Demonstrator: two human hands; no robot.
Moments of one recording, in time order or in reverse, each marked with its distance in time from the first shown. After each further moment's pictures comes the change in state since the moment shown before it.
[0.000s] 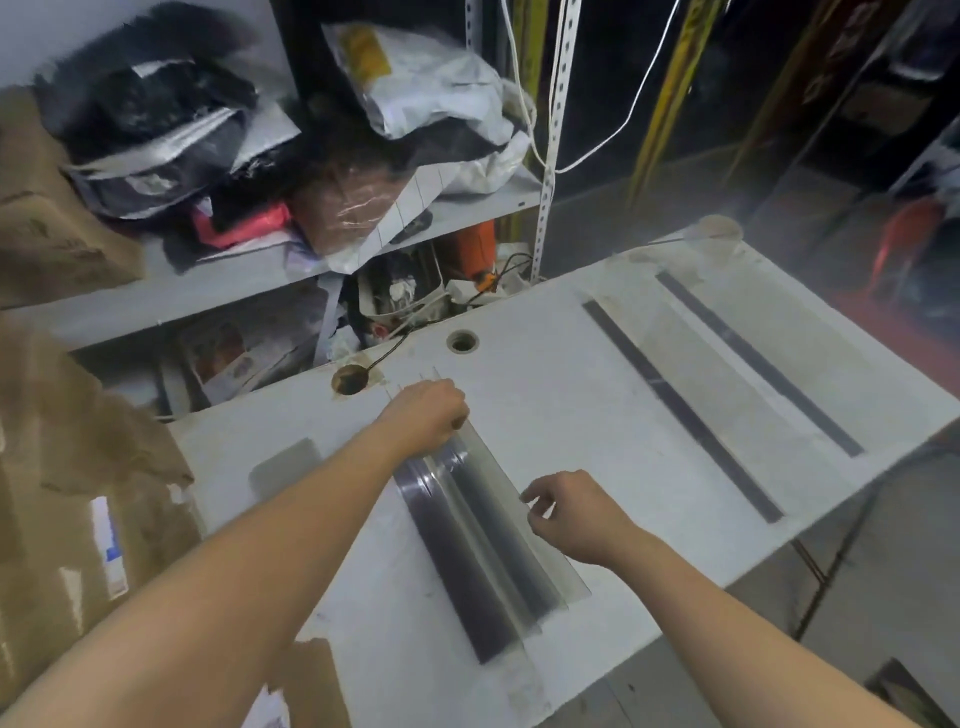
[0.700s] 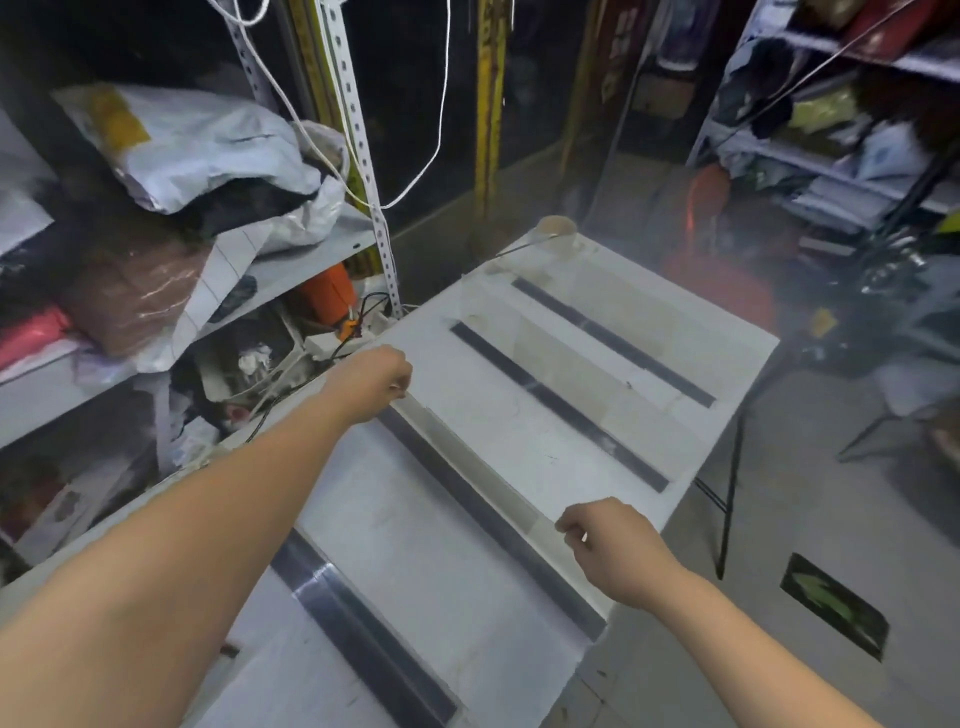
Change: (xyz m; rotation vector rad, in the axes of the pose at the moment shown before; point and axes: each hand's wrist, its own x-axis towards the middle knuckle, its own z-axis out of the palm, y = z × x) left_hand 0.152 0.022 -0.056 -0.010 0.104 0.183; right_hand -0.068 0.102 -0.043 -0.057 0.211 0.288
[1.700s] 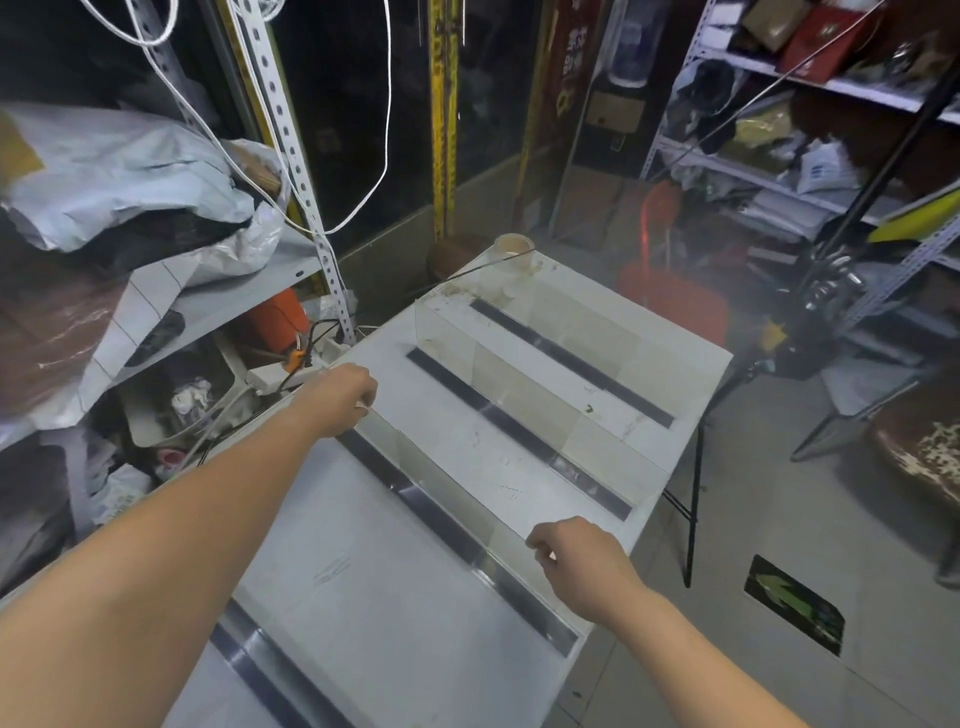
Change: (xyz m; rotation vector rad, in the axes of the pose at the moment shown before) left_hand 0.059 -0.009 0.012 0.031 -0.052 -0.035; right_hand 0.031 0.022 -0.005 -0.036 0.016 0.040
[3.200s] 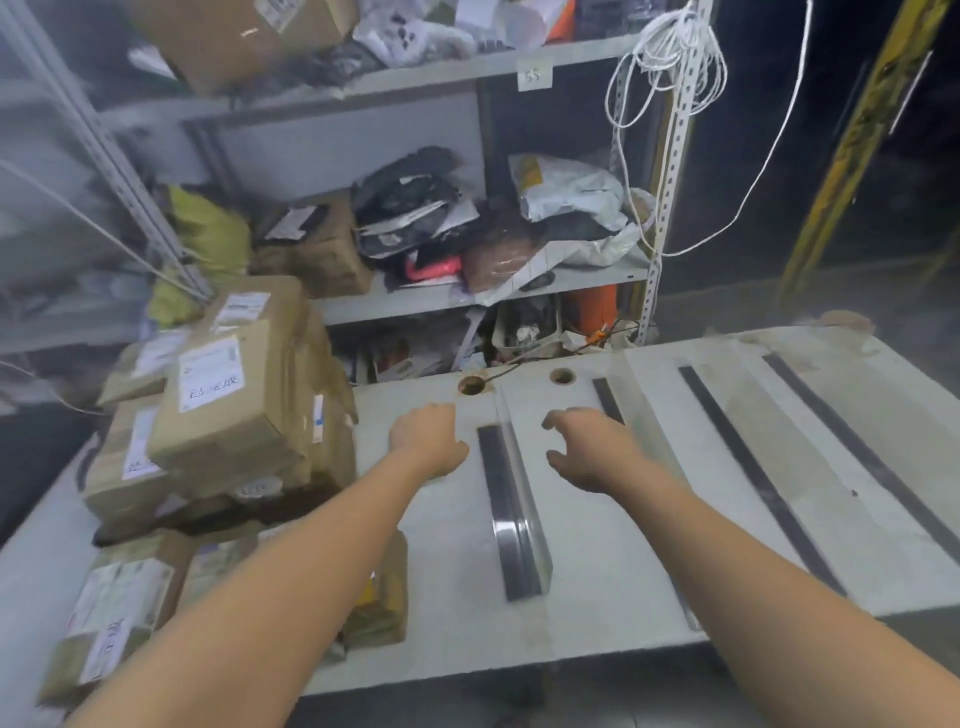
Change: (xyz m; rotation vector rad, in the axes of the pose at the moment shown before) left_hand -0.377 0.150 -0.030 -0.105 0.055 -1.042; right_hand -0.083 -0.162 -0.033 -0.196 0.056 -0.802
